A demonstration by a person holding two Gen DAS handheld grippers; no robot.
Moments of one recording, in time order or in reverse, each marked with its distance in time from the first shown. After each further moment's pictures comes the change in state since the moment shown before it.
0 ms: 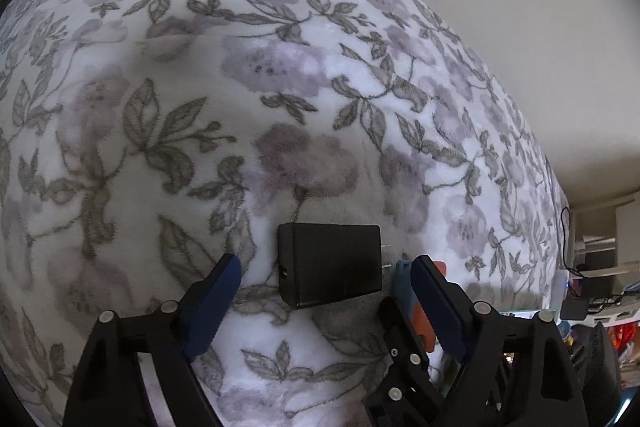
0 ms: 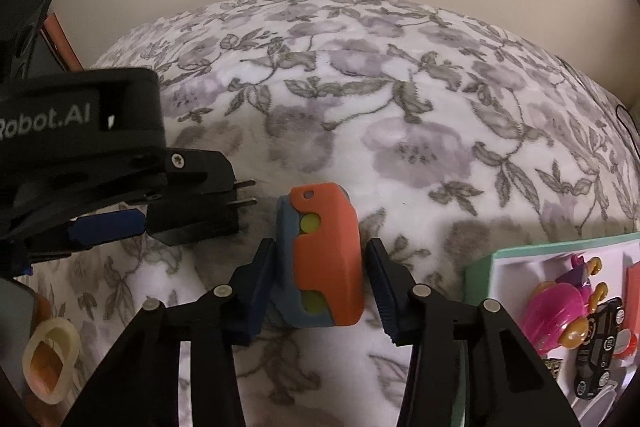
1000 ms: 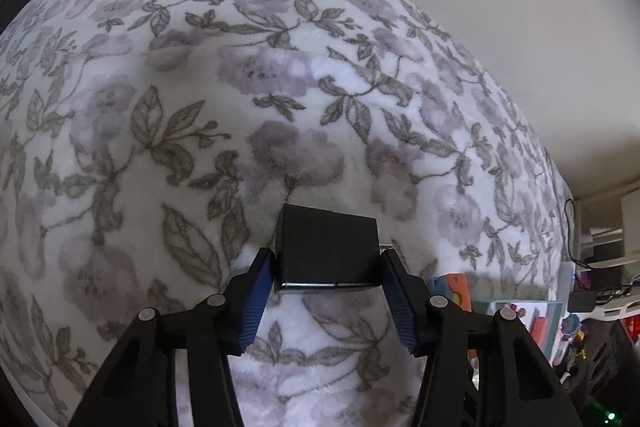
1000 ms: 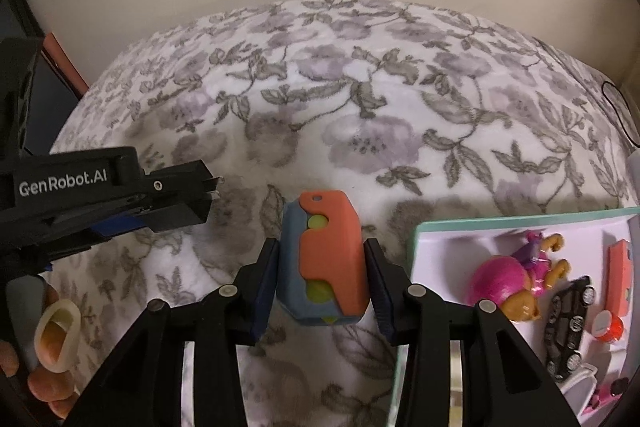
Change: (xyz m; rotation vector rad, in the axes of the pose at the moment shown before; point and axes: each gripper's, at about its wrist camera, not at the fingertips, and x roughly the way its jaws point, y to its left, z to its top) left arm -0.025 -0.008 -0.017 0.034 -0.040 0.018; right arm -0.040 -0.032 -0.004 0.070 0.010 0.045
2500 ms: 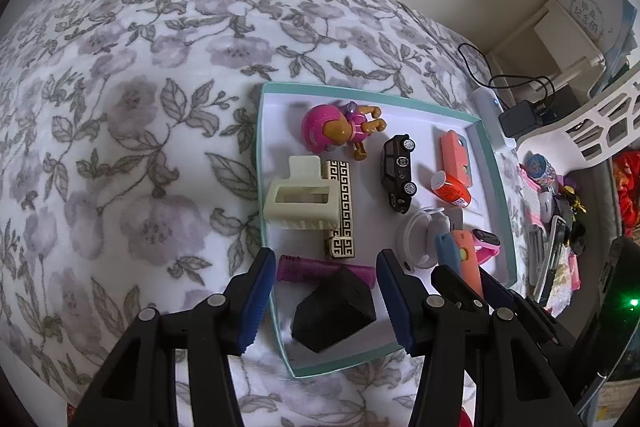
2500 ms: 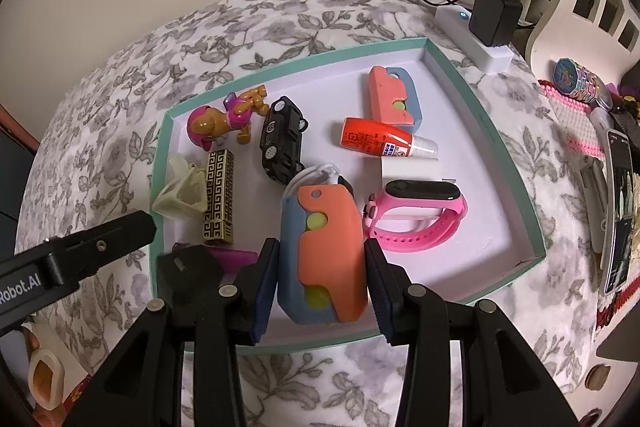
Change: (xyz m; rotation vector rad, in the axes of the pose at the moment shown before) left arm -0.027 -0.140 -0.172 0.358 0.092 -0.068; right arm -0.115 -0.158 -0.133 0.280 0.037 -0.145
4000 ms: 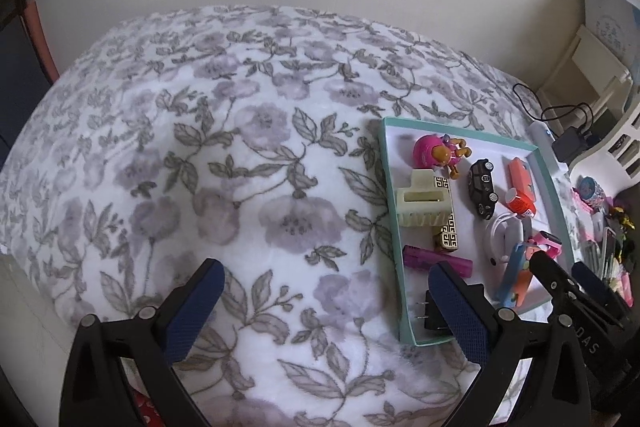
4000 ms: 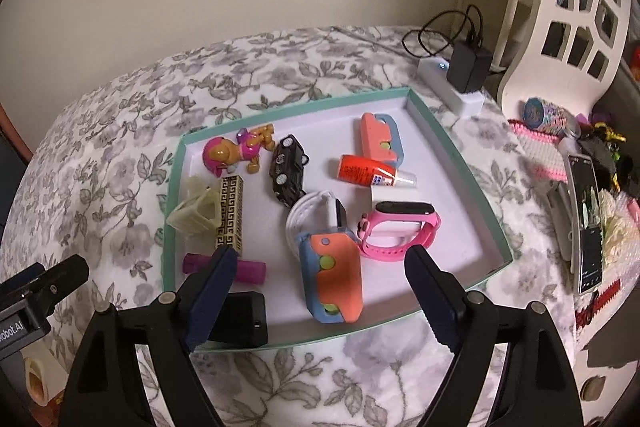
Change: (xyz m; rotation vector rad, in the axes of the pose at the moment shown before) left arm -0.057 0.049 -0.051 -0.012 -0.228 0.245; right arm -0.039 0.021 -0.017 -0.040 -0.192 -0.081
